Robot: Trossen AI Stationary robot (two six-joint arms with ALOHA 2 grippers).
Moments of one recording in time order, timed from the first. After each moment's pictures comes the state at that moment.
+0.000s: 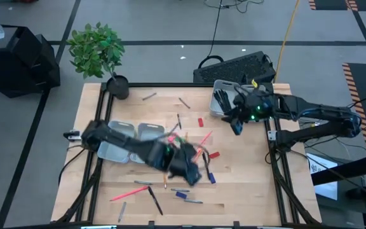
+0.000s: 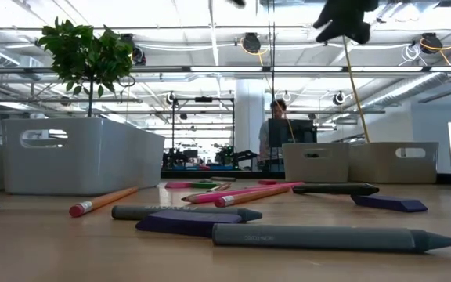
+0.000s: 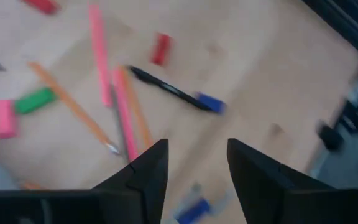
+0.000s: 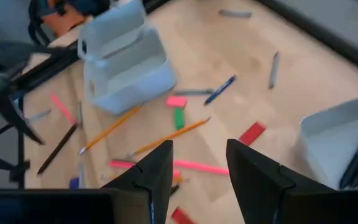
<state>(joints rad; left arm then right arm) -0.40 2.04 2.07 -1.10 -0.31 -1.01 -0.12 1.00 1.05 -0.74 0.03 0.47</state>
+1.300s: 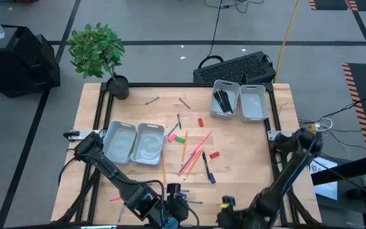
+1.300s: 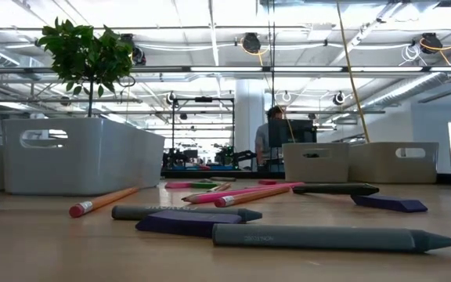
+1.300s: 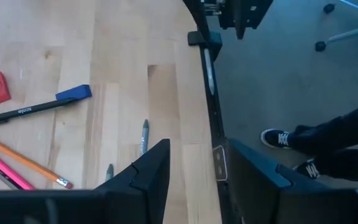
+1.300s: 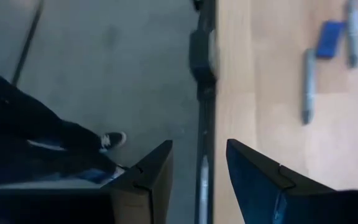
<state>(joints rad) -0.69 2.09 2.01 -0.82 -0.31 -0.52 0.94 1.89 1.45 -0.51 0.30 0.86</state>
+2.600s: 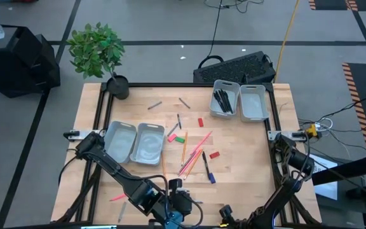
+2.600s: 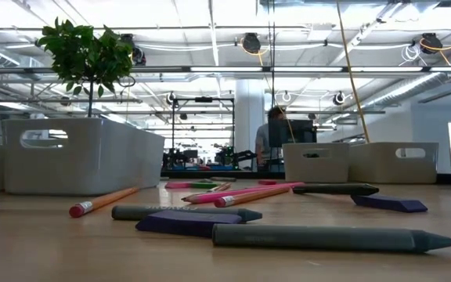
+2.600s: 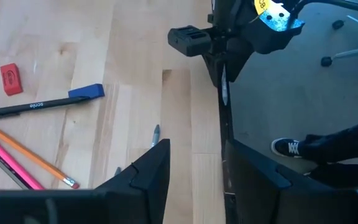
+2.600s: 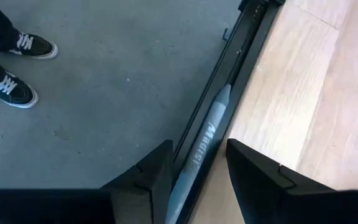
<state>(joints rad) -0.65 2.09 2.01 -0.81 -0.31 -0.58 1.02 2.14 1.41 -0.49 0.40 0.46</state>
